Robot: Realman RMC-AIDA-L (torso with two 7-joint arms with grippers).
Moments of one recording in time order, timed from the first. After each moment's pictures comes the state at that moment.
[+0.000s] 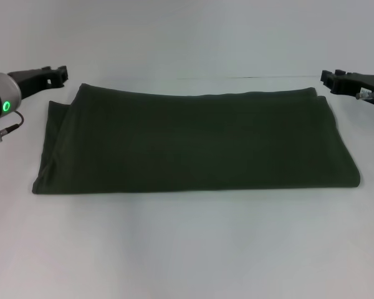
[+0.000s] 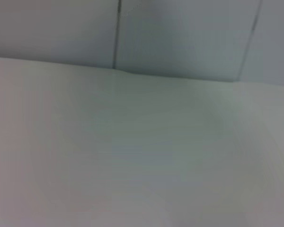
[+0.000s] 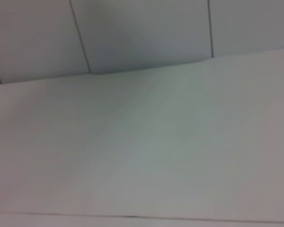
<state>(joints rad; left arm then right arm) -0.79 -2.12 0.49 0.58 2.16 0.56 -1.77 0.81 2.05 -0.39 -0.36 -1.98 -0.63 1.45</state>
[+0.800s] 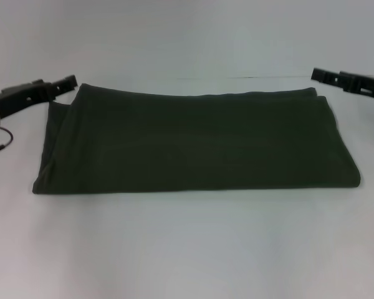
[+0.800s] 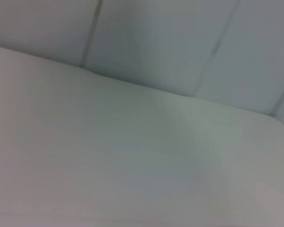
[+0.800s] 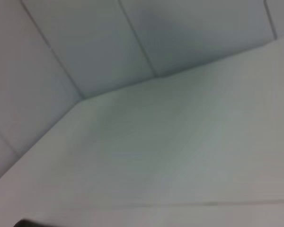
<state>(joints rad) -0.64 -2.13 0.50 0.72 2.06 0.88 -1.82 0.71 1.97 -0.47 -0.46 -1.98 -1.01 1.75</state>
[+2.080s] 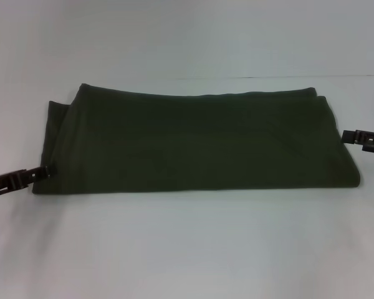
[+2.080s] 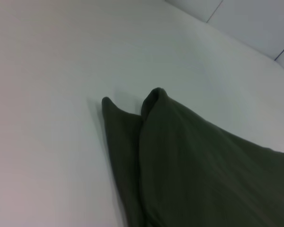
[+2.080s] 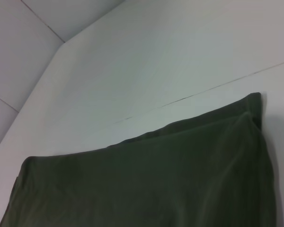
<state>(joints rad) -0.38 -2.16 0.49 0.90 2.20 1.20 -2.02 0.54 1.91 -0.61 -0.54 -2.06 -1.24 2.08</state>
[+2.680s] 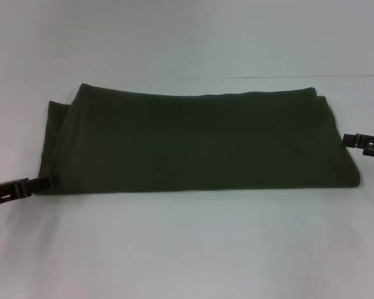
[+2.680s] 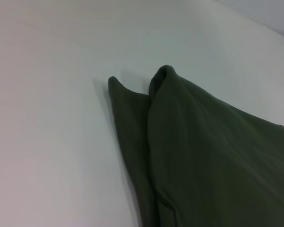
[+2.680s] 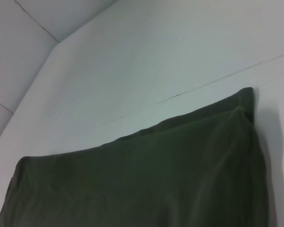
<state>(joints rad) -0.40 -2.16 0.50 0.88 2.26 1.17 -2.01 0.53 1.91 -0.61 -0.53 -2.06 -1.22 2.08</state>
